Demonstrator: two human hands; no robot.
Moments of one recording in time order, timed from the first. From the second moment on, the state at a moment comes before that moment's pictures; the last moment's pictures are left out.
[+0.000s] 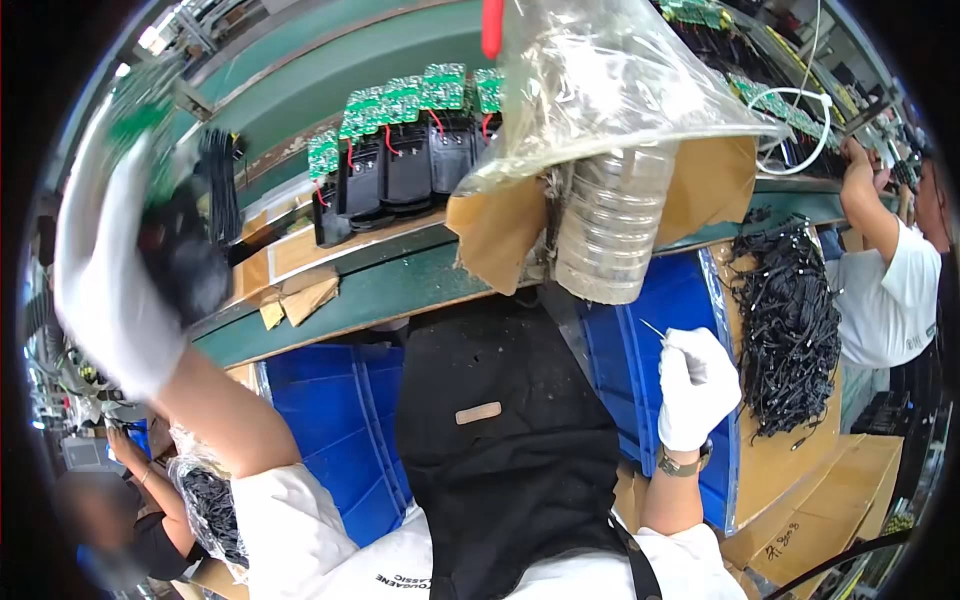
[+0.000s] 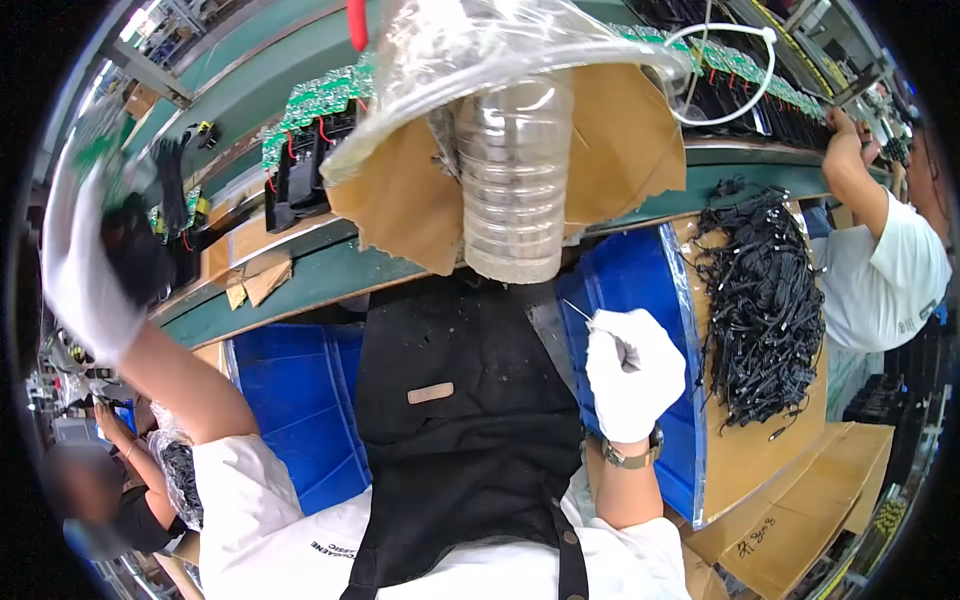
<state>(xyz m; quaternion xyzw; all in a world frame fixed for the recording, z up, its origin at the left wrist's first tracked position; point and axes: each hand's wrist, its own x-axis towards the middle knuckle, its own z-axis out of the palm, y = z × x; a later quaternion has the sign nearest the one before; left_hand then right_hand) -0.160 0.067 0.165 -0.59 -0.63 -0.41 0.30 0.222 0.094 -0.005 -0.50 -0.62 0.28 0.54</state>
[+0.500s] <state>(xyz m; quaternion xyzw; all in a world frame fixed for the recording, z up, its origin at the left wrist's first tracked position) -0.335 0.274 0.032 -0.57 -0.75 -0.28 0.19 0.228 0.094 0.000 -0.52 -0.59 0.28 0.55</state>
